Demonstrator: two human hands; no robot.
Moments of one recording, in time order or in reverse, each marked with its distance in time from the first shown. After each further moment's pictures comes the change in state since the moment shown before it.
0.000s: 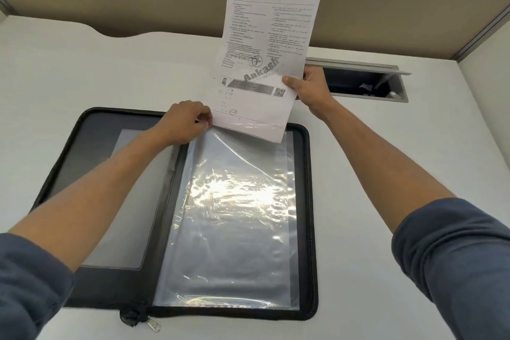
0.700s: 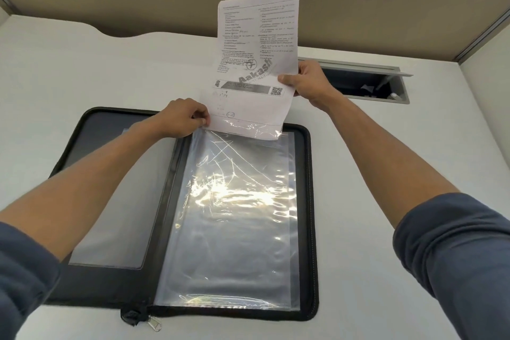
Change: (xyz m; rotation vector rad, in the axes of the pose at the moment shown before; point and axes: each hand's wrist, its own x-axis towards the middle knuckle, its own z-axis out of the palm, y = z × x) left_hand 0.009 -0.012 -0.010 -0.054 -0.114 -0.048; right_hand 0.010 -0.017 -0.001 -0.118 -0.164 0.005
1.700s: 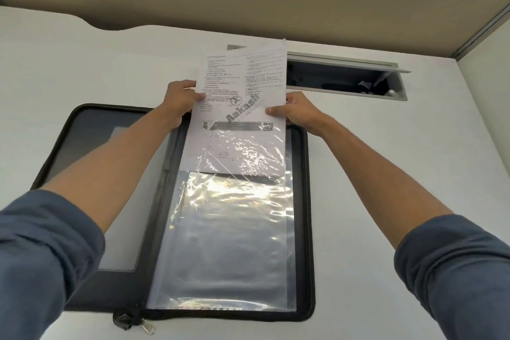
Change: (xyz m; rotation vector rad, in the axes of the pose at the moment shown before) left_hand 0.053 -0.007 0.019 -0.976 0.322 -0.343; right_hand -0.030 0.041 0.021 0.053 -0.201 0.145
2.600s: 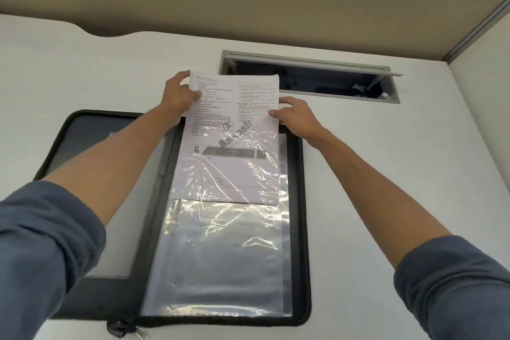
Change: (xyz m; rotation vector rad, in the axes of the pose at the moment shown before) left_hand 0.008 0.010 0.008 0.039 -0.007 0.049; right_hand -0.009 0.011 0.001 -0.083 0.243 -0.004
